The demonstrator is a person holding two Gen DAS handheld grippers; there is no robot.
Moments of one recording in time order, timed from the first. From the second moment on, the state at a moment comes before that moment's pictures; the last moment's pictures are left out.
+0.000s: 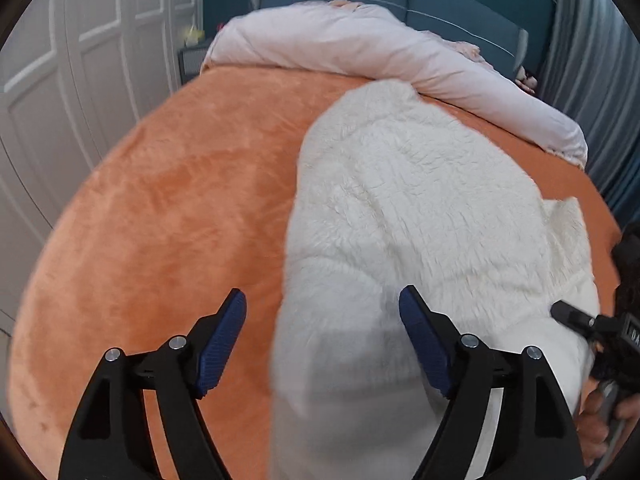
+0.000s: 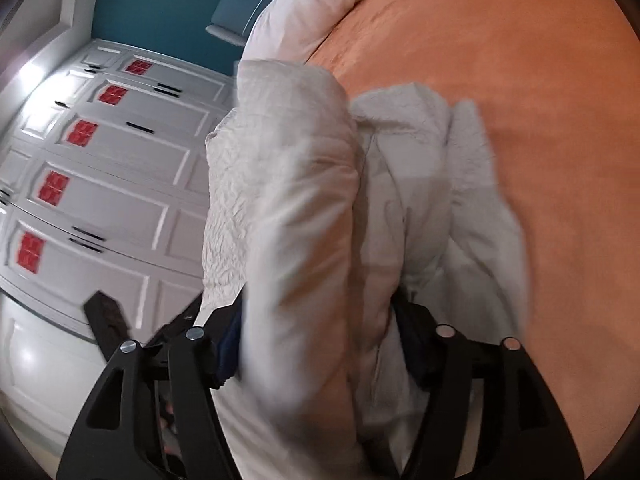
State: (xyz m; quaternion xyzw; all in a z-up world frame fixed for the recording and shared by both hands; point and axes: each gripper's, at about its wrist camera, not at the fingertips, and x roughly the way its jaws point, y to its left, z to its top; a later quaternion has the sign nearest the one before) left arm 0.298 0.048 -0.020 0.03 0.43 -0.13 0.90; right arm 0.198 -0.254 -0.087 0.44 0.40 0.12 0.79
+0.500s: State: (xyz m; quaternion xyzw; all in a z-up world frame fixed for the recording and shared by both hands) left arm 0.226 0.024 -0.027 0.02 0.48 -0.10 0.87; right arm 0.171 -0.219 -0.056 0.12 0.49 0.00 0.86
